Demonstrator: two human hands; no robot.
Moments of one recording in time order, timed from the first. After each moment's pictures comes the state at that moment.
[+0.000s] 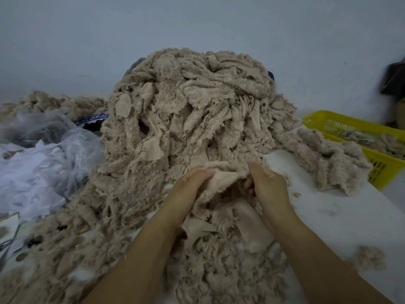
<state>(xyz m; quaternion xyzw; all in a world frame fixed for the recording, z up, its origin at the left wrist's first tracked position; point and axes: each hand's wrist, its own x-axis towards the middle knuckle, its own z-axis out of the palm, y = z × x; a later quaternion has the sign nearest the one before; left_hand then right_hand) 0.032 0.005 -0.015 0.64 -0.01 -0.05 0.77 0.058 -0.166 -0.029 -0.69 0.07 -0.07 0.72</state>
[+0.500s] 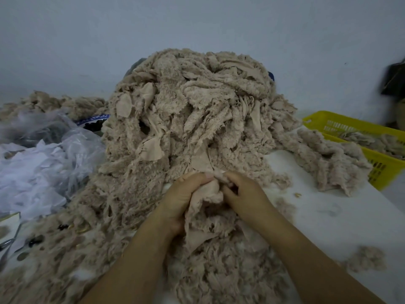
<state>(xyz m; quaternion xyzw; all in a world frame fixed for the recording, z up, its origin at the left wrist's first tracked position) 0.028 0.009 -0.015 0.49 -0.01 -0.15 0.86 0.049 -0.150 -0.031 -0.86 -0.21 -0.06 0.46</state>
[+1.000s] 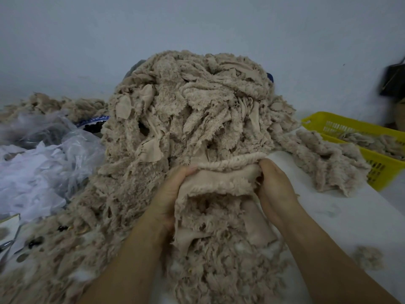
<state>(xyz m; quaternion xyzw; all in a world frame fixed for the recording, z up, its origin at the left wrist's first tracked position) 0.030 0.022 -0.011 0.45 0.05 -0.13 0.88 0.071 -0.176 -0.025 -0.59 0.07 -0.02 0.81</state>
